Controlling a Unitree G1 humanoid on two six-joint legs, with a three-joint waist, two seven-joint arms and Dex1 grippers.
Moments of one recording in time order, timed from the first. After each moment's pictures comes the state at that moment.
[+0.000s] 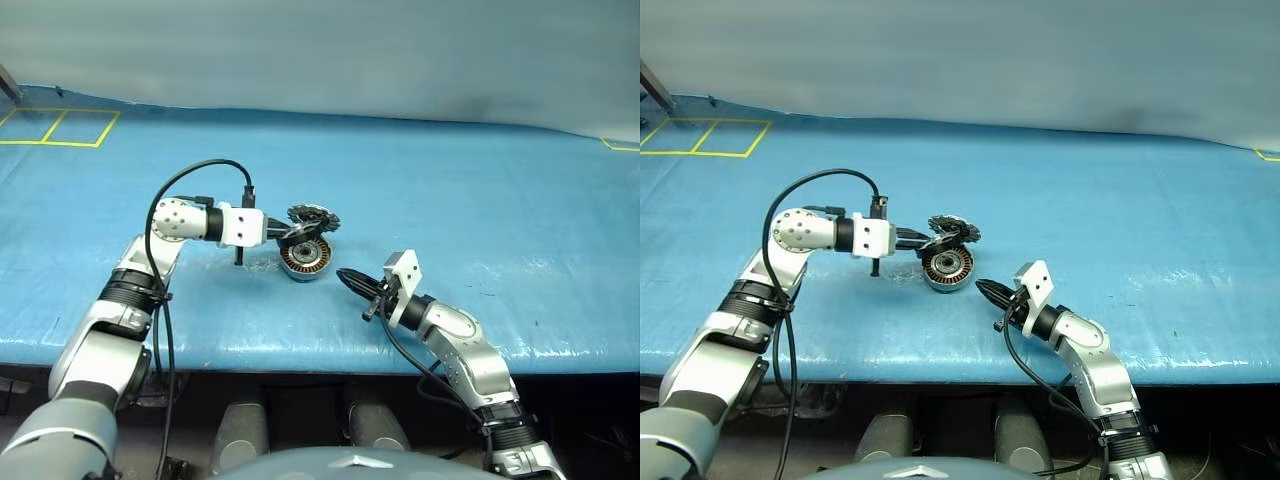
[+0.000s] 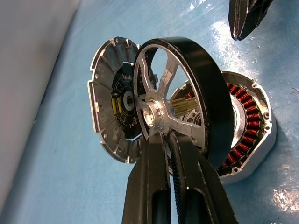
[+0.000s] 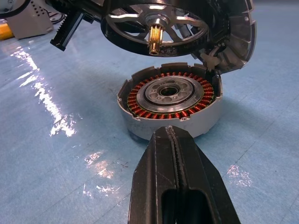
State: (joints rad) left arm -0.74 0.55 -0.27 0.60 0.09 -0.53 -1.13; right arm -0.06 -0.28 0.11 -0.04 0.32 0.18 0.76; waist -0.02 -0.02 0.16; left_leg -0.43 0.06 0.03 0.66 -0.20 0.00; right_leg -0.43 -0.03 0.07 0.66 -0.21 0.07
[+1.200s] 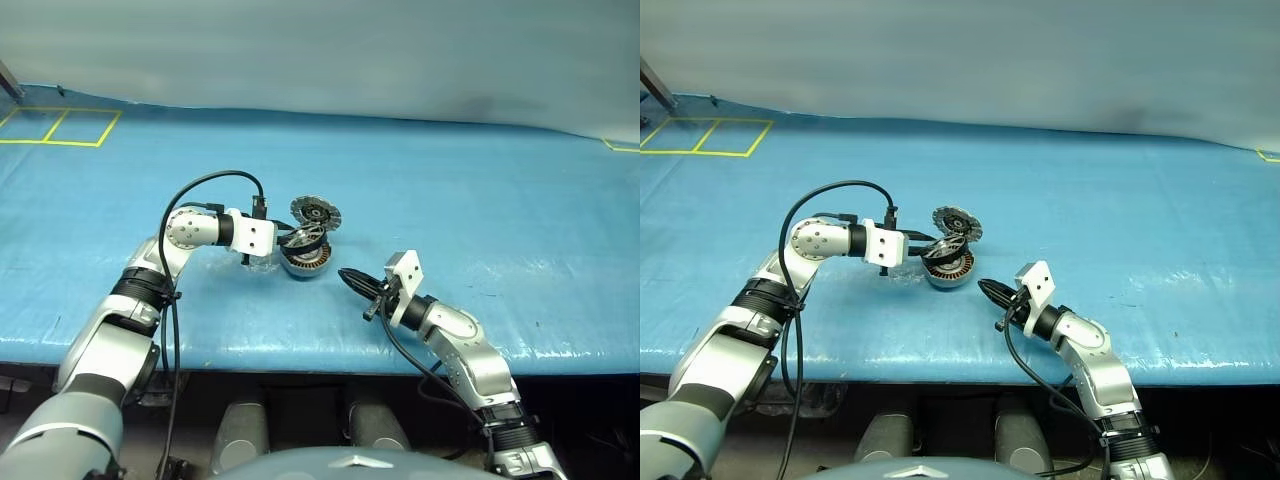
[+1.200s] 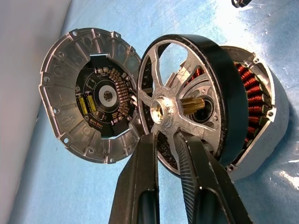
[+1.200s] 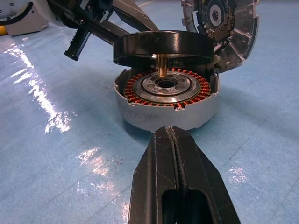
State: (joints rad) left arm -0.77 0.52 -0.32 0.73 0.20 -0.65 -0.98; right arm -0.05 -0.29 0.11 -0.04 0.31 0.18 0.74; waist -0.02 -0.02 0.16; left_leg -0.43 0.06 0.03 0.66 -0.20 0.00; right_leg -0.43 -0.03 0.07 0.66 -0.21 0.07
